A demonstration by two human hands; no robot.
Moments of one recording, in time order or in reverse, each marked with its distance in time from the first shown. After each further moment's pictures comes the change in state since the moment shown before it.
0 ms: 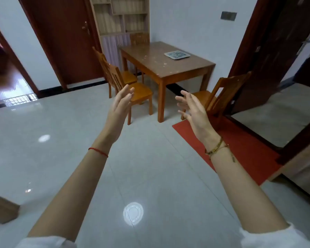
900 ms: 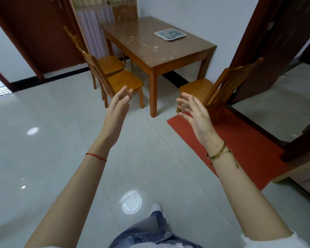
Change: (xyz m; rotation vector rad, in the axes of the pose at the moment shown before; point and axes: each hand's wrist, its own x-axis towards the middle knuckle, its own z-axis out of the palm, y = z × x) left_hand 0.239 -0.123 0.047 -0.080 0.026 -0.120; right_hand 0.223 0.100 -0.065 0.045 0.082 0.137
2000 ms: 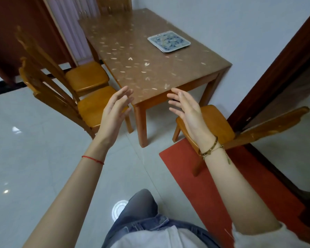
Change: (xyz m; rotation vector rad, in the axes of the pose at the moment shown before) left_hand 0.586 -0.097 0.098 -0.052 0.101 -0.072; right_hand 0.612 0.029 -0.074 -0.037 -0.089 0.016
